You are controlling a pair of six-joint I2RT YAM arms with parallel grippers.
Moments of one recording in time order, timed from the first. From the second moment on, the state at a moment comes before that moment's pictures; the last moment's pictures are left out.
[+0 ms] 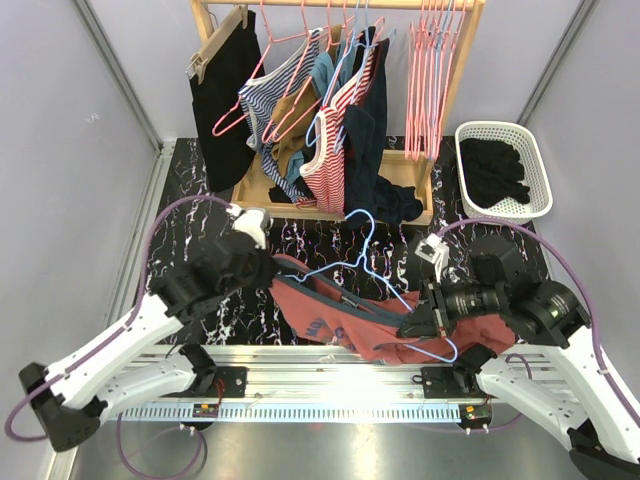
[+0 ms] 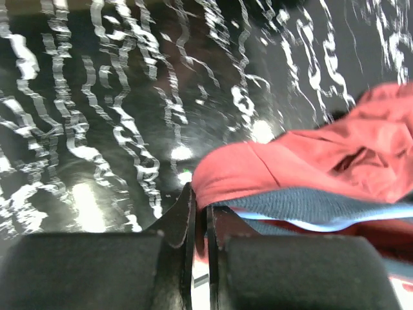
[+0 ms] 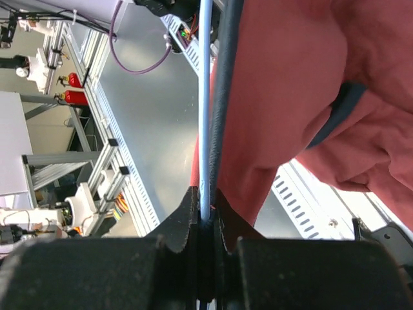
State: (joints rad) left arm -0.82 0.90 0.89 -0.65 -0.22 -0.52; right arm 0.62 0.71 1.10 -1.12 -0.72 0.39
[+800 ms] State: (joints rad) left arm -0.69 0.55 0.75 -0.71 0.26 -0.43; right arm 0.62 0.48 1.04 -0.98 -0.78 0.49
